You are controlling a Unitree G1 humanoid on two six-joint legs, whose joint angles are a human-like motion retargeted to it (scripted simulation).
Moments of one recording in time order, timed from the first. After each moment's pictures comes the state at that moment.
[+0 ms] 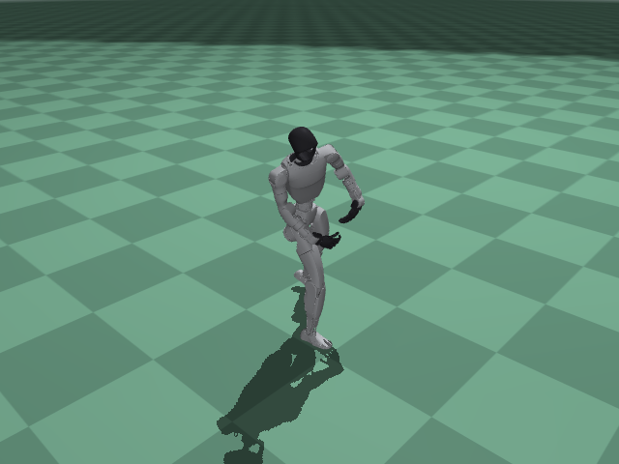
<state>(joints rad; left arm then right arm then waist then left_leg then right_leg) -0.04 0.40 -0.21 0.81 0.67 -0.25 -0.86 -0.50 -0.11 0.60 0.92 -0.22 -0.19 0.63 -0.58 0.34 0.34 0.01 0.28 -0.06 0.18 0.16 -0.26 -0.66 -0.15 -0.08 0.56 -0.16 0.02</state>
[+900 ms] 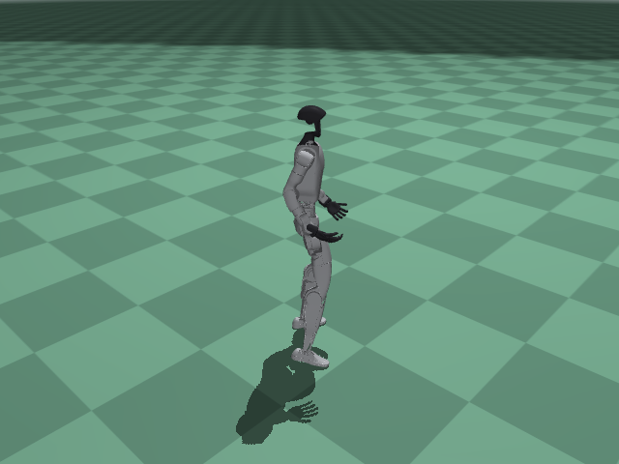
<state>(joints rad) 0.23 0.32 0.14 0.73 -0.57 0.01 -0.92 0.41 -0.07 -0.13 0.56 0.78 -0.04 0.64 -0.35 -0.02 0.01 -0.22 0.05 0.02 0.37 -0.21 -0.05 -0.02 -0.22 -0.24 0.20 0.06 0.09</state>
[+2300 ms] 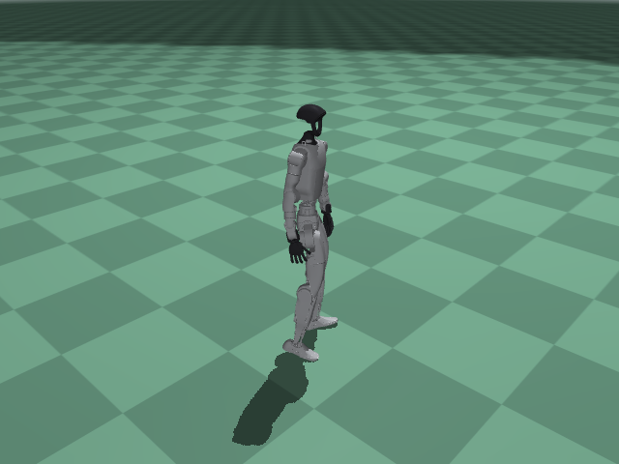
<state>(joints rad) 0.05 0.24 0.04 1.41 0.56 -0.18 -0.16 0.13 -0.15 -0.08 1.32 -0.40 -0.22 0.13 -0.38 0.01 0.06 -0.08 0.10 0.28 0.10 -0.12 -0.18 0.04 -0.09 -0.21 0.16 0.08 0.14</state>
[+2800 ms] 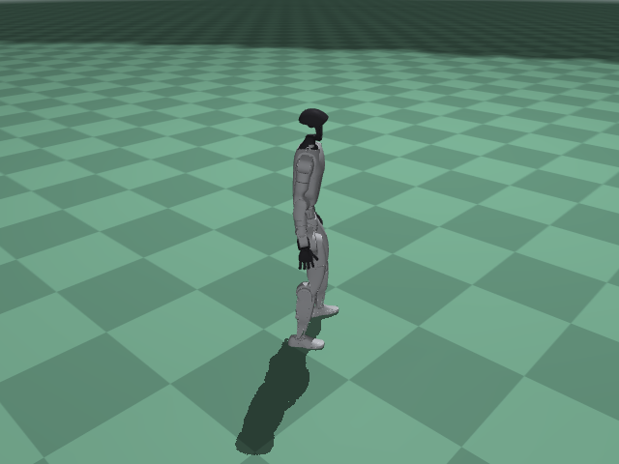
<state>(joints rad) 0.10 0.13 0.32 1.46 0.24 -0.17 0.20 0.05 -0.17 -0.20 1.36 -0.51 -0.14 0.17 -0.30 0.00 0.08 -0.26 0.17 0.27 0.25 0.11 -0.12 0.07 -0.03 -0.28 0.06 -0.18 0.02</state>
